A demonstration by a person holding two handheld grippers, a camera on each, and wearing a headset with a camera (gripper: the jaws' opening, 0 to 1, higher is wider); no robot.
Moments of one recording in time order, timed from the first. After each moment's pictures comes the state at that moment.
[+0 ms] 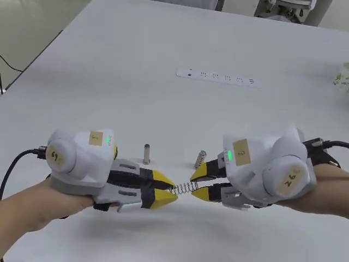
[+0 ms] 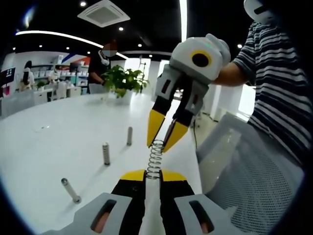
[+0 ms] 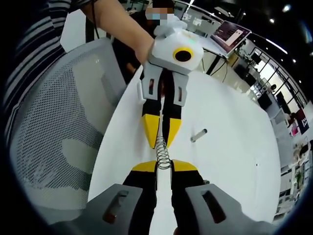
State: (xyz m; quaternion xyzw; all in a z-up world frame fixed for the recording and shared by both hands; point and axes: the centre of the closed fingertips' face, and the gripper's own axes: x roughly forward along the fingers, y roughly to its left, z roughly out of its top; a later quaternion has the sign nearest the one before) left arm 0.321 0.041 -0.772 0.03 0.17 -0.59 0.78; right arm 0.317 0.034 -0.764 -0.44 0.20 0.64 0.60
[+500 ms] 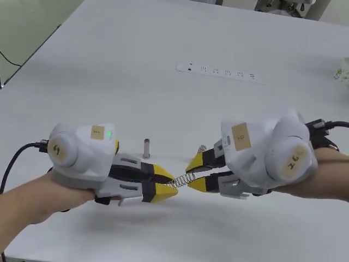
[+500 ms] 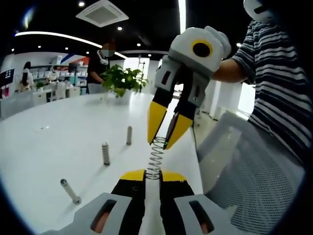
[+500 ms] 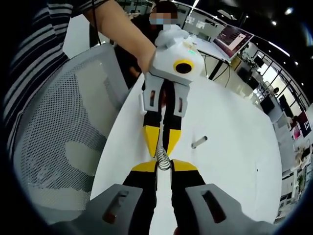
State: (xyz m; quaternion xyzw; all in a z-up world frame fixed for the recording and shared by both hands) left arm 0.320 0.040 -0.775 0.04 0.17 -0.60 0.78; right arm 0.313 0.043 -0.753 -0.43 0.19 0.66 0.59
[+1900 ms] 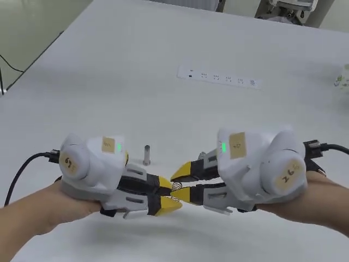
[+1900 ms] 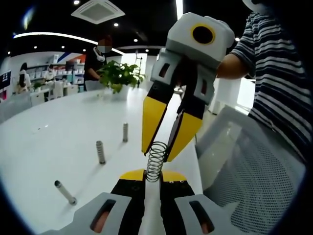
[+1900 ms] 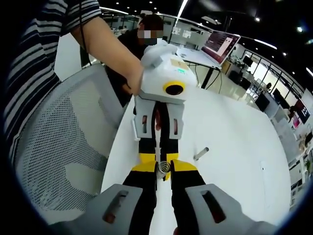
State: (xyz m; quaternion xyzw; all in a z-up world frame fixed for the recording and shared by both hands) left arm 0.315 0.031 -0.783 0.06 0.18 -0.60 0.78; right arm 0.304 0.066 -0.748 -0.36 0.18 0.66 0.64
